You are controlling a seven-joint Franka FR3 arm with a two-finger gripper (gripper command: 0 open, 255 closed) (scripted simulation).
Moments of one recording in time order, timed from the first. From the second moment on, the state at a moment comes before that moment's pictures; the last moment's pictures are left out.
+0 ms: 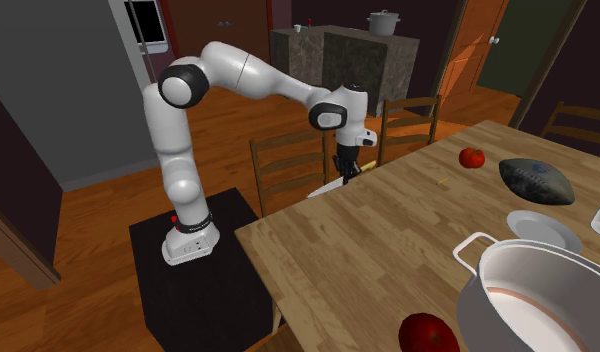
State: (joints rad) arm -0.12 0.07 -0.41 -1.98 0.04 2.06 -0.54
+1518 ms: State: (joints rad) arm -0.12 0.03 -0.41 -1.71 0.02 1.76 -0.52
